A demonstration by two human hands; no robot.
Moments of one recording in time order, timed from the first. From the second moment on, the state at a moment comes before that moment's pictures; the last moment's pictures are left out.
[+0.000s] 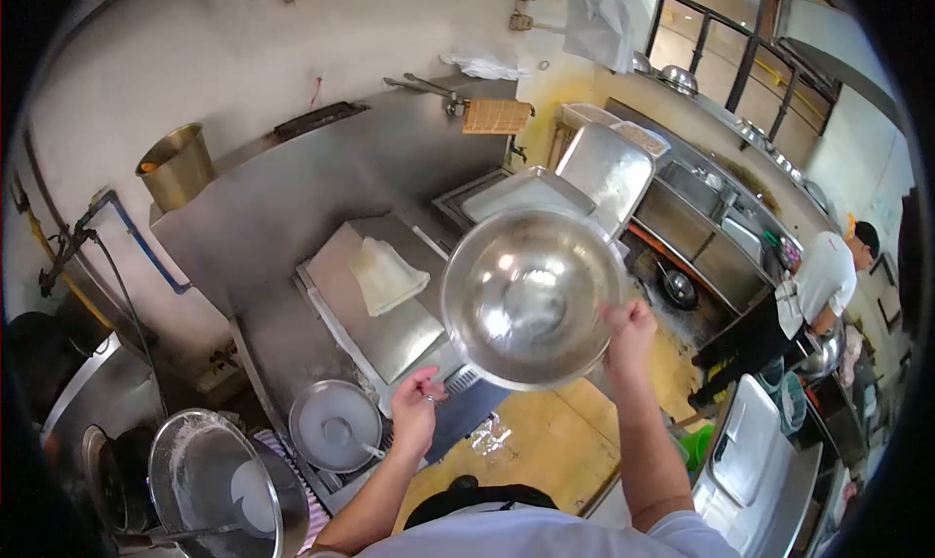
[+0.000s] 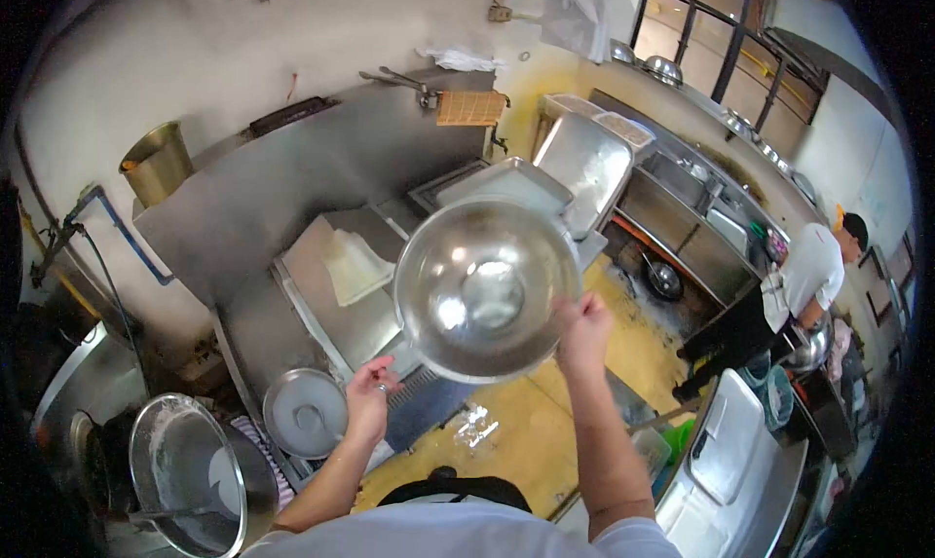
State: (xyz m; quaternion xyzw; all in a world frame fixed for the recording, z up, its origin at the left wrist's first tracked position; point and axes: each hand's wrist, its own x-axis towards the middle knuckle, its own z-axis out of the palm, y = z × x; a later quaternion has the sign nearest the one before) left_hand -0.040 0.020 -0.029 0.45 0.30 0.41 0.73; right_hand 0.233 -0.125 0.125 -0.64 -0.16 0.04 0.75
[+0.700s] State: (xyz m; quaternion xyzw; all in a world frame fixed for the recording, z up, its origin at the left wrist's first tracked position) left_hand 0.230 0.016 -0.048 0.32 0.56 0.52 0.56; right_hand 0.636 0.471 0.286 -0.45 -0.20 0.26 0.83
